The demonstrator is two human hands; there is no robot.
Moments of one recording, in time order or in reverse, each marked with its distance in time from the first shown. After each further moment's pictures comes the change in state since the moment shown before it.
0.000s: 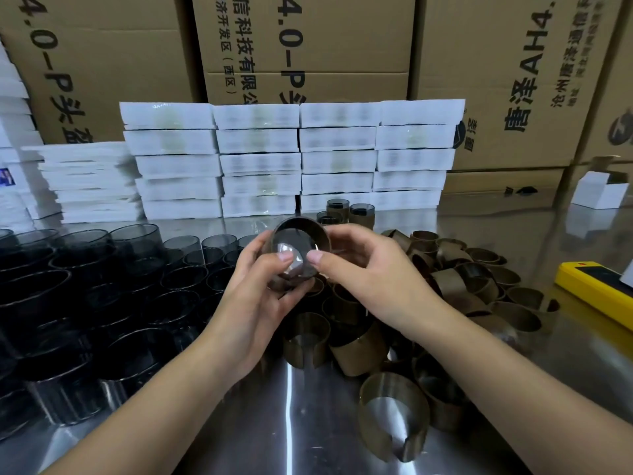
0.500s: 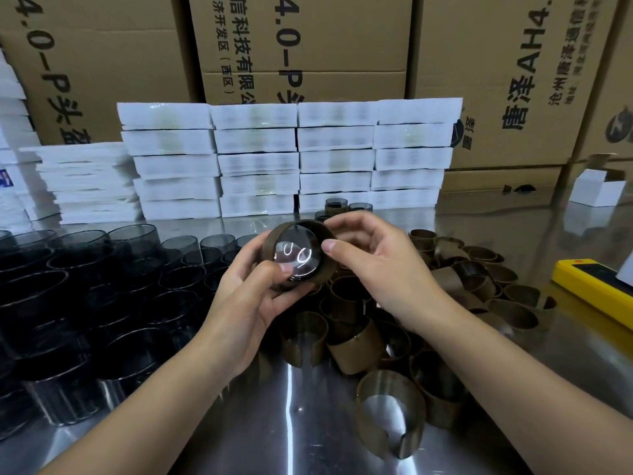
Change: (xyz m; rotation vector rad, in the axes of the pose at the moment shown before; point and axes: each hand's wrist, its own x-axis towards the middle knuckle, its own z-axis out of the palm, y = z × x) left_hand -0.001 0.001 -0.001 0.065 0.001 0.055; right_hand 0.002 -0.003 -0.007 0.094 0.062 0.004
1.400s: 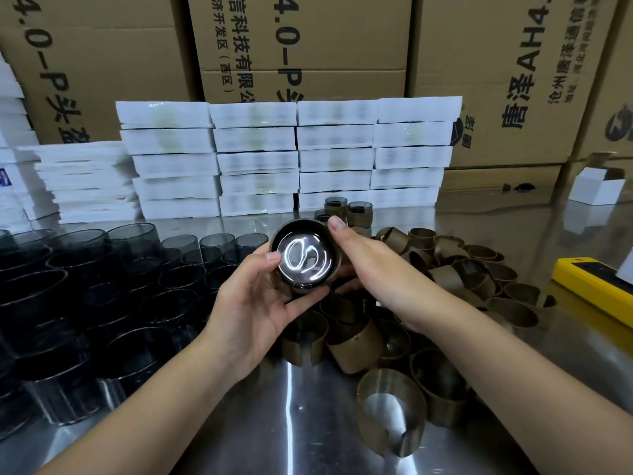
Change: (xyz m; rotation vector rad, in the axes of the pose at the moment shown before) left_hand -0.003 0.002 0.004 -0.195 -0.064 -0.133; right_hand 0.008 0.010 -0.001 -0.156 -0.163 0.185
